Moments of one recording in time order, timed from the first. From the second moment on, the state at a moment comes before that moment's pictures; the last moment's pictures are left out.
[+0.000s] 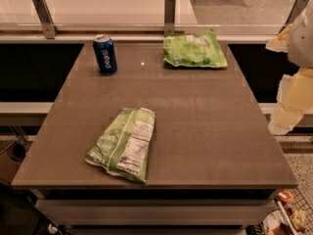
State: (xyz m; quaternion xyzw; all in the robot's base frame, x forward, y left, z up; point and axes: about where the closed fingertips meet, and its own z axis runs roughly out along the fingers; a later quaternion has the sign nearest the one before) arm 0.438 -0.214 0.987 -0.60 0.78 -0.05 0.18
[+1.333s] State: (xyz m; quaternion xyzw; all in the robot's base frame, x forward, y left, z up) arm 0.526 -0.203 1.003 -0.62 0.75 -0.08 0.23
